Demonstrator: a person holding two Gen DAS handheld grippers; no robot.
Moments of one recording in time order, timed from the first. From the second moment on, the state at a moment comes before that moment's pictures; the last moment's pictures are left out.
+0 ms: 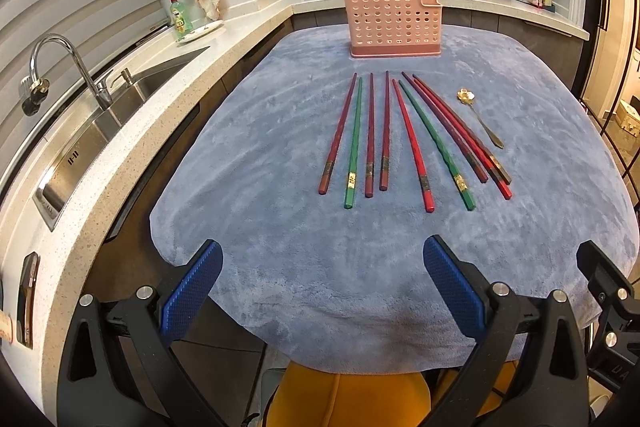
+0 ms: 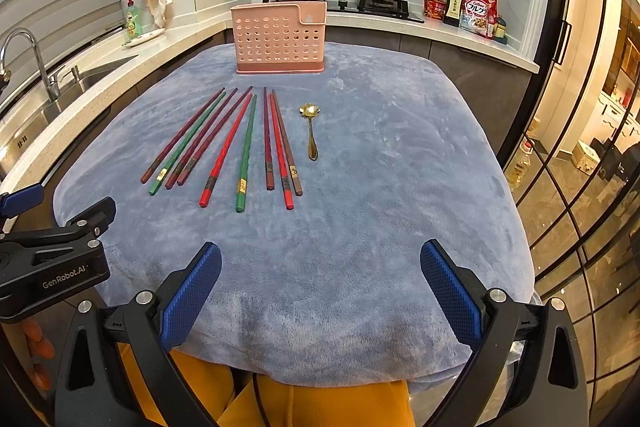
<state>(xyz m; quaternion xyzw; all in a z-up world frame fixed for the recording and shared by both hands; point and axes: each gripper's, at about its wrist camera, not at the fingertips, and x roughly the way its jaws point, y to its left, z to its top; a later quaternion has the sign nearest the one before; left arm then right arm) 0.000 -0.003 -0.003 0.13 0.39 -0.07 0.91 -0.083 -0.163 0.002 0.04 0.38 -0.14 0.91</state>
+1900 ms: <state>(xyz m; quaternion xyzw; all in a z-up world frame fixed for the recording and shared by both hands) 0.003 0.001 -0.009 0.13 0.39 -0.06 0.91 -0.083 -0.164 0.002 0.05 0.38 -0.14 0.91</state>
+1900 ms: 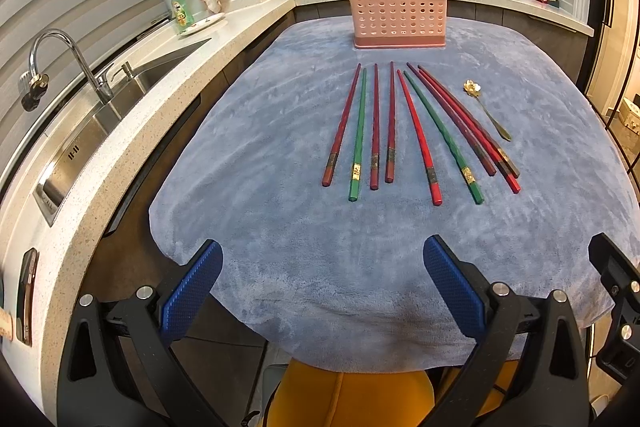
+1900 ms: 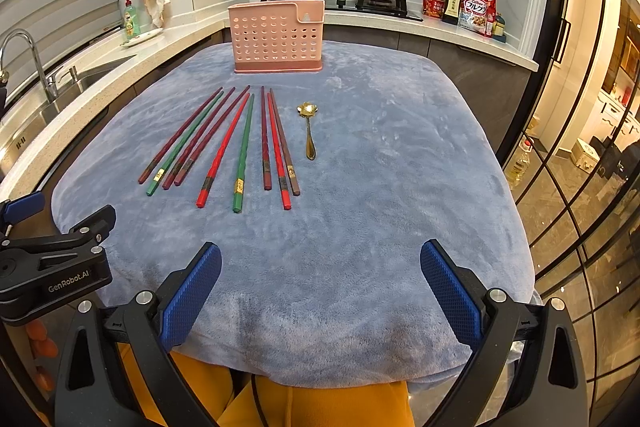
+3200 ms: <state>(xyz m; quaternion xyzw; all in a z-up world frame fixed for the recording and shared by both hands) 0.077 0.037 -0.038 0.04 0.44 -0.07 0.89 -0.039 -0.199 -0.013 0.07 0.40 -0.15 0.90</state>
